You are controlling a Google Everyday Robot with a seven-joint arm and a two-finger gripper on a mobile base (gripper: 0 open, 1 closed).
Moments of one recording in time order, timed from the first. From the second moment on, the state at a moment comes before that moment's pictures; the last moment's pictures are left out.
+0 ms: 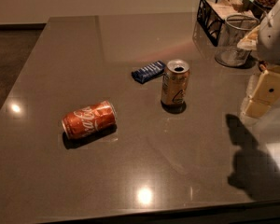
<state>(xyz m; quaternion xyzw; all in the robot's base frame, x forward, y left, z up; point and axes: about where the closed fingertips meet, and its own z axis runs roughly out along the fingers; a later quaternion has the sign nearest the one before) 0.438 -0.217 0.976 -0.60 0.78 -0.03 0.16</state>
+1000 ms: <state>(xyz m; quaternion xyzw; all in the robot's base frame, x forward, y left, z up) 0.461 -0.206 0.976 -0.58 0.79 0.00 0.19</state>
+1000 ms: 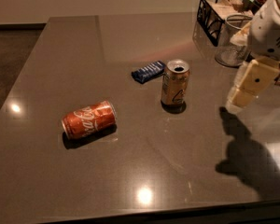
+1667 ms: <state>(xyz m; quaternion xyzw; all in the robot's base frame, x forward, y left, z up) 0.502 -0.165 0.955 -0.56 0.78 0.06 0.26</state>
